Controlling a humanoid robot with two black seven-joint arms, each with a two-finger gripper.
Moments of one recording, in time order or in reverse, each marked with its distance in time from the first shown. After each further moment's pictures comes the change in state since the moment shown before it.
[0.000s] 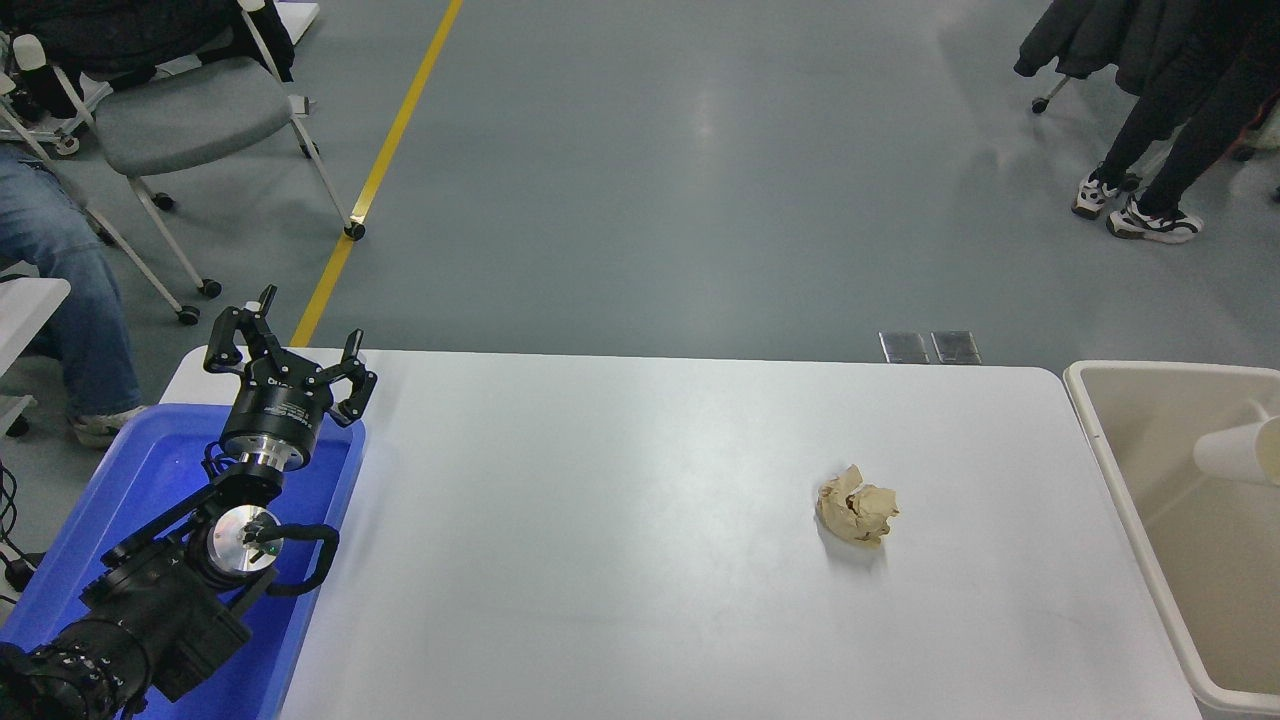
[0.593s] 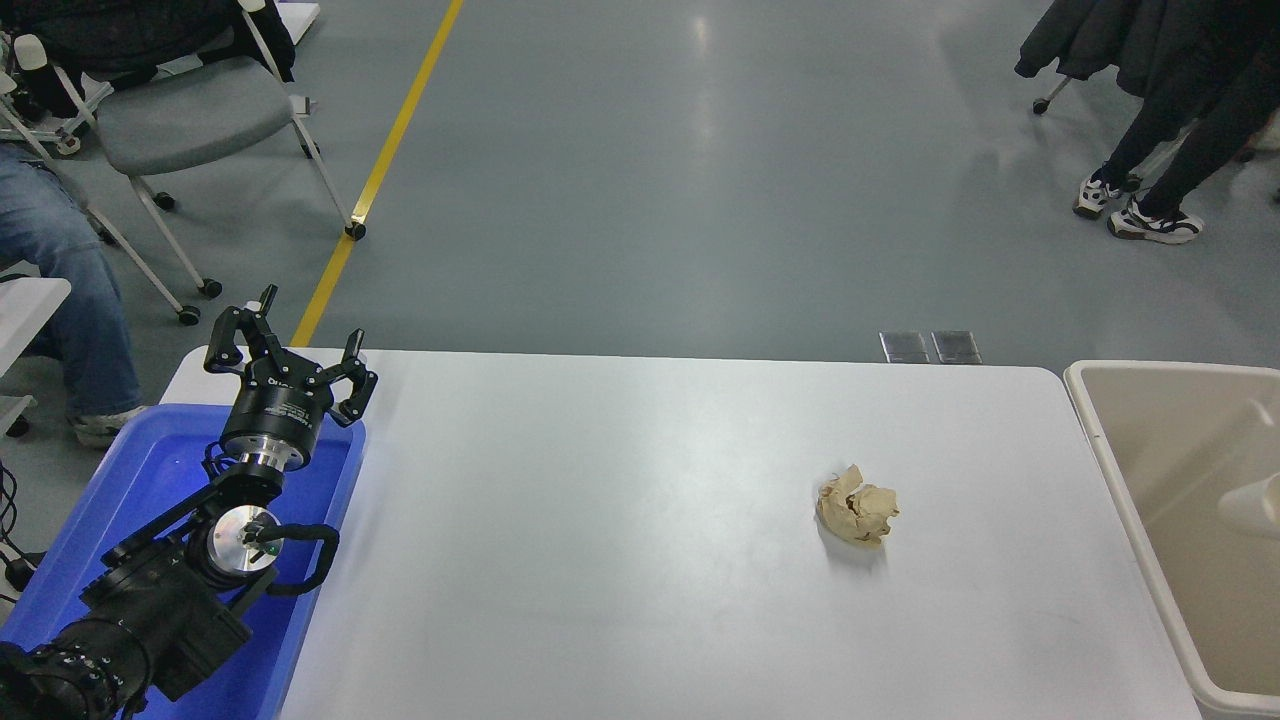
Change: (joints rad) left arm 0.000 0.000 0.000 0.000 0.000 -0.001 0.000; right arm -0.047 0.037 0.049 -0.012 0.021 -0.138 -0.039
